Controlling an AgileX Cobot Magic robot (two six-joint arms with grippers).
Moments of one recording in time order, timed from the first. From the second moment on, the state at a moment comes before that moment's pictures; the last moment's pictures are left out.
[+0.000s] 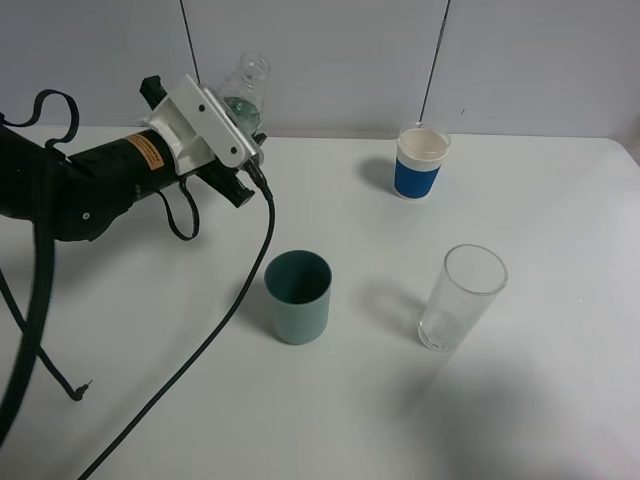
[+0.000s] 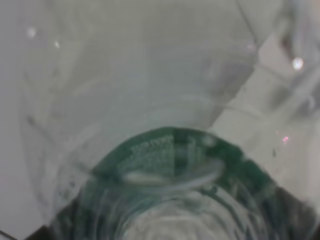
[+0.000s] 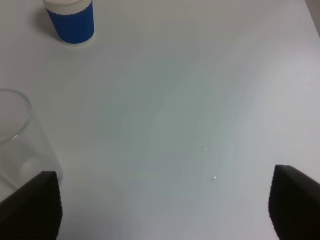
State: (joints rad) left arm -0.41 1.85 -0.69 0.19 -0.98 0.52; right arm -0.07 0.01 -0.49 0.07 1.07 -0.17
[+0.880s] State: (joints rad) left arm -0.34 1.85 -0.67 0.53 -1.08 0.72; right arm -0.07 0.01 -0.49 0.07 1.07 -0.17
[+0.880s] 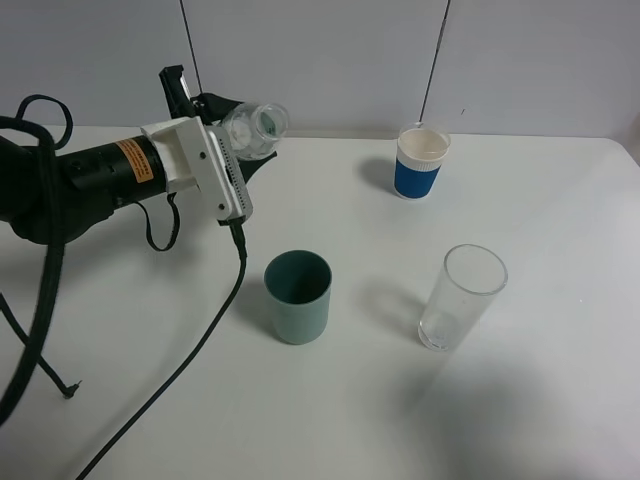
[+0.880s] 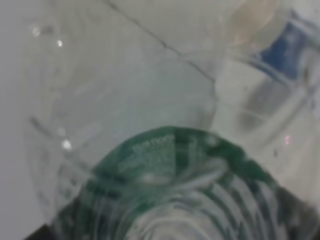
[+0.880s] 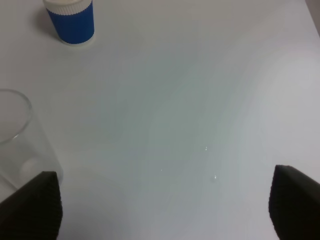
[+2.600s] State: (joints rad) left arm -0.34 1.87 -0.67 0.61 -1.11 1.15; right arm -0.07 0.01 -0.49 0.07 1.07 -0.17
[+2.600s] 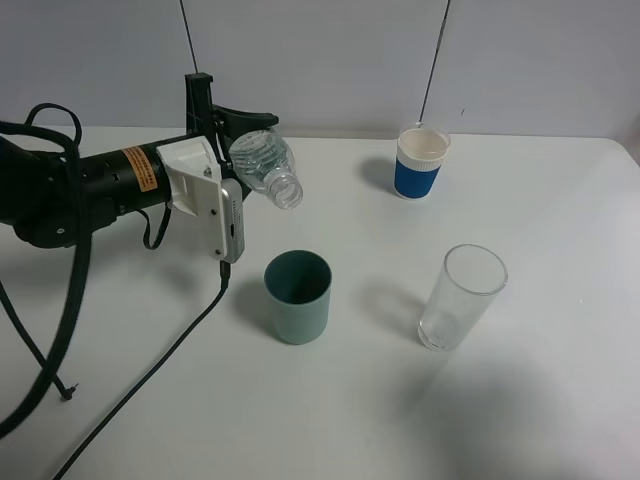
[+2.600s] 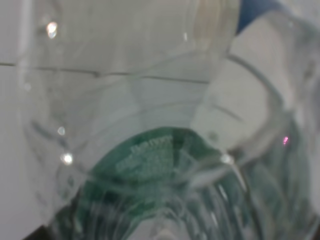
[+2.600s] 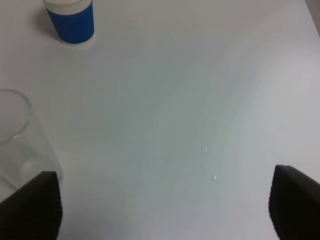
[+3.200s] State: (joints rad) left arm -0.35 1.87 -0.63 0.57 -1.14 1.30; right arm -0.07 0.01 -0.49 0.07 1.07 -0.17
